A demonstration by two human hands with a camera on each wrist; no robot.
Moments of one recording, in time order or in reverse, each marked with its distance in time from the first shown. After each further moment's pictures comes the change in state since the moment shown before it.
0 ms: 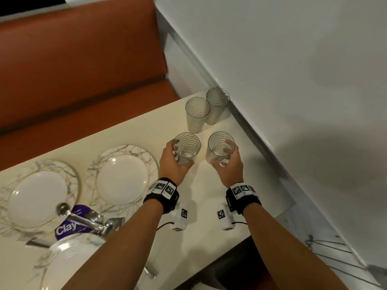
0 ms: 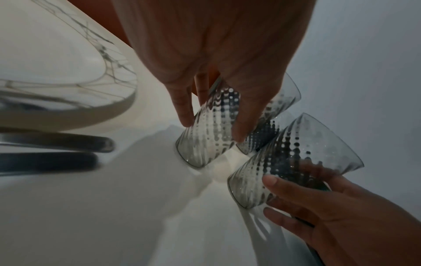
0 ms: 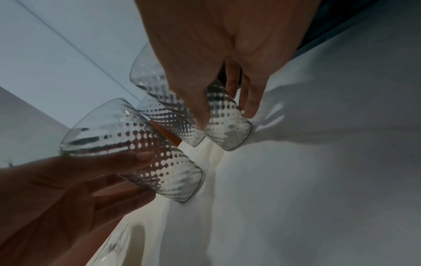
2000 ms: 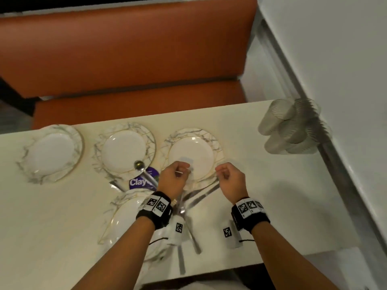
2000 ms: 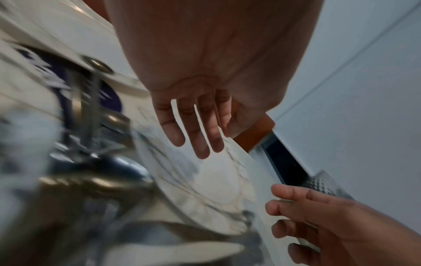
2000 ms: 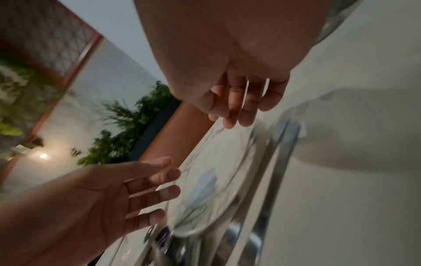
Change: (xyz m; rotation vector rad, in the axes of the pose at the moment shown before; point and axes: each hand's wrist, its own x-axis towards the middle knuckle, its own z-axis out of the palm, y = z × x) left_hand -0.099 -0.091 -0.186 0.013 0.125 -0.215; right_hand -0.119 -0.058 0.139 -0.155 -0.442 -0.233
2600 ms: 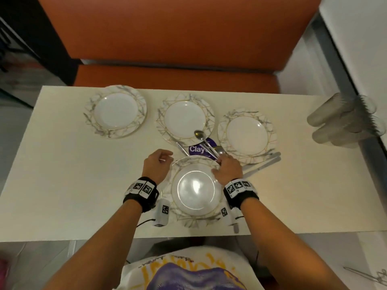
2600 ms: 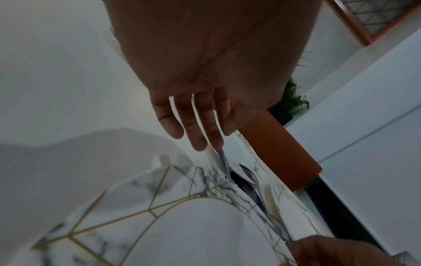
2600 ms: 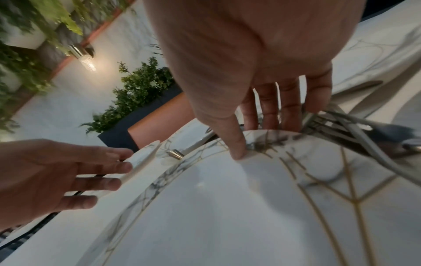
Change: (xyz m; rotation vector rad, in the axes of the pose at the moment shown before) left_hand -0.078 -0.157 -0.224 -0.055 0.180 -0.123; right_hand -0.091 -0.100 0.188 -0.722 -0.270 -0.009
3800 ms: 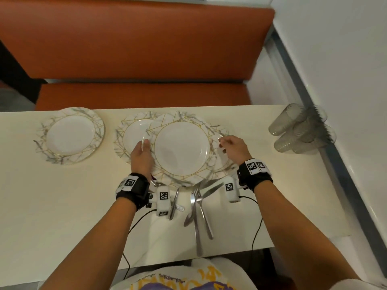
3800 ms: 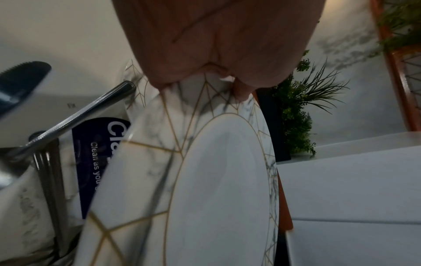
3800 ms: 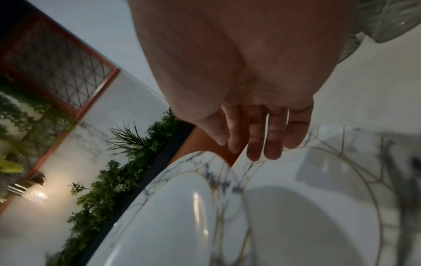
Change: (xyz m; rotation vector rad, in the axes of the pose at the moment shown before) left_hand 0.034 0.131 0.098 -0.496 0.161 -0.126; right_hand 0.093 0.116 -0.157 0.667 0.011 0.160
